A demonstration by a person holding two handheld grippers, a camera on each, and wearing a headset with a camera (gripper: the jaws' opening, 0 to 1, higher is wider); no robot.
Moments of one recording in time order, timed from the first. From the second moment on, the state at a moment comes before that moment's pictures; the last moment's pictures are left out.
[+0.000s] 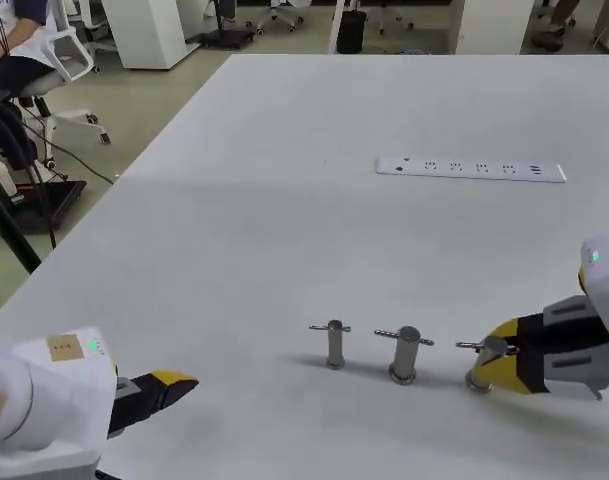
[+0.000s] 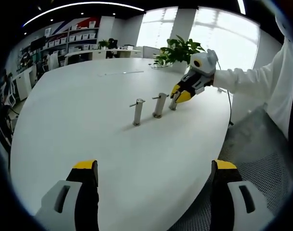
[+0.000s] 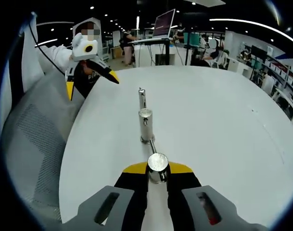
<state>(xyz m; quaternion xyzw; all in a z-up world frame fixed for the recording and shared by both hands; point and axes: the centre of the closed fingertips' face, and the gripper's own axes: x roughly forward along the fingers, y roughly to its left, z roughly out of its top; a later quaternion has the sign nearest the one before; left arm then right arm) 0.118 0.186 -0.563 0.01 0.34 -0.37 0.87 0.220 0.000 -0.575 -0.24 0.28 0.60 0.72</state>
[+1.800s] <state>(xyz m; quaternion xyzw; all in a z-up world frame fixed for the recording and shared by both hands) 0.122 0.196 -0.545 -0.05 0.30 -0.35 0.89 0.131 -0.065 -0.552 0.00 0.38 0.37 0.85</state>
